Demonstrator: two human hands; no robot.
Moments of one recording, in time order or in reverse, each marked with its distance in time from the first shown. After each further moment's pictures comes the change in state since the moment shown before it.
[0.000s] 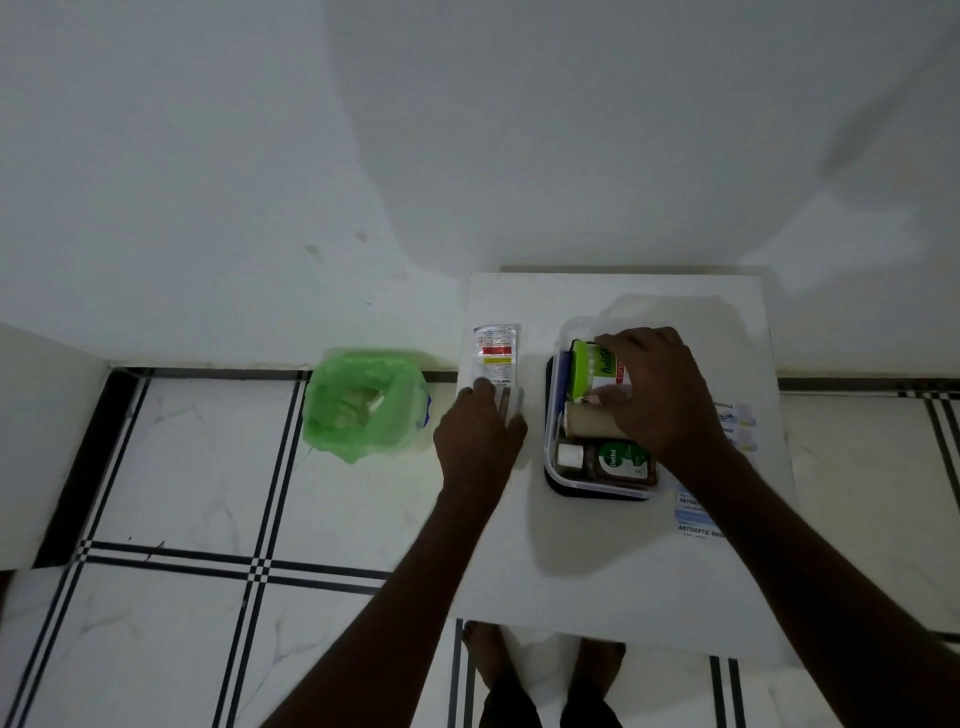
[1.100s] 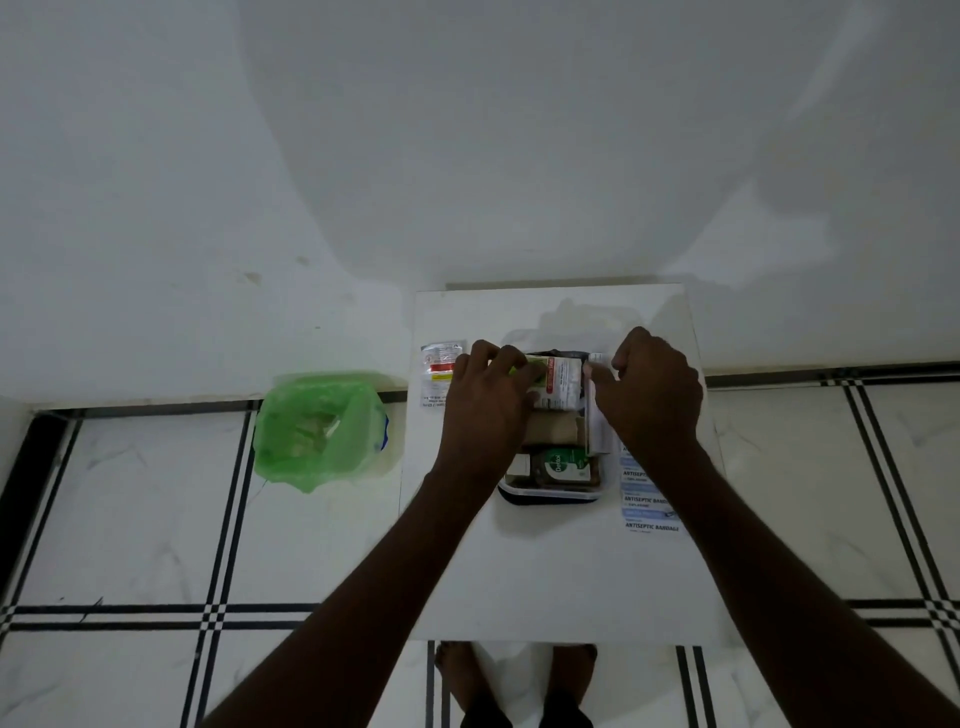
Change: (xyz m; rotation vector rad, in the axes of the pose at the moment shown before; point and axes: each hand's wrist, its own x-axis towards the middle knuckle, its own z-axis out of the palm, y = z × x) left_hand 0.008 0.069 -0.025 0.056 0.134 0.647; right_hand -0.010 0.027 -0.012 0.006 0.350 0.330
